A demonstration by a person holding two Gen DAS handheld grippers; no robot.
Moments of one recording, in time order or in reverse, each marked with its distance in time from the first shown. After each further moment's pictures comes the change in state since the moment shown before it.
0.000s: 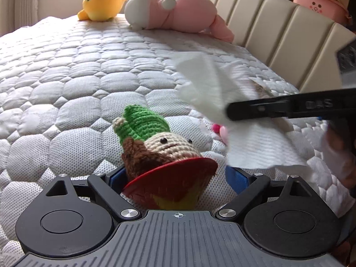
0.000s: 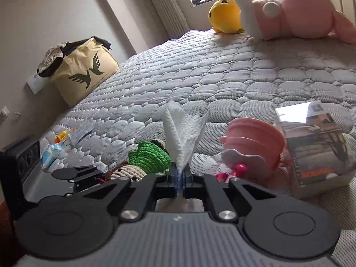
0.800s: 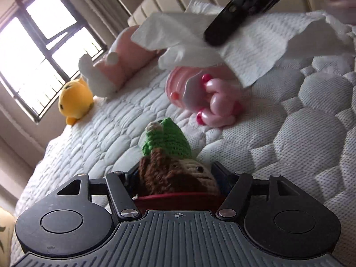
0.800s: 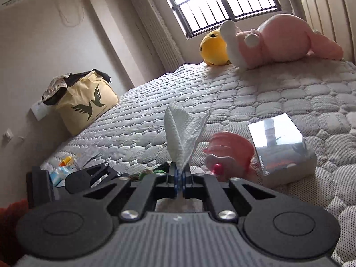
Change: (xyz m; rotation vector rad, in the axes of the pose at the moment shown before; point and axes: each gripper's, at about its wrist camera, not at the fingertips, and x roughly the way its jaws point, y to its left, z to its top) left arm 0.014 -0.074 -0.044 0.743 -0.167 0.258; right arm -0.053 -0.002 -0.014 0.001 -0.175 -0.007
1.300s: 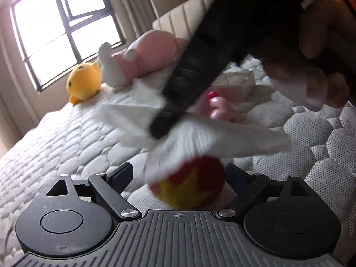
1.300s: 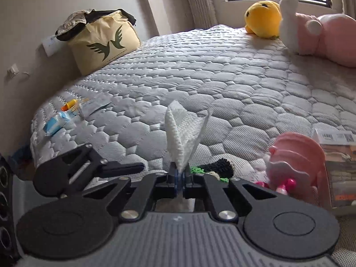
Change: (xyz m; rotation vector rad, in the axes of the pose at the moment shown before) left arm -0.028 0.020 -0.019 -0.260 -0.027 -0.045; right arm 0.087 0.063 0.006 -0.205 0.254 0.030
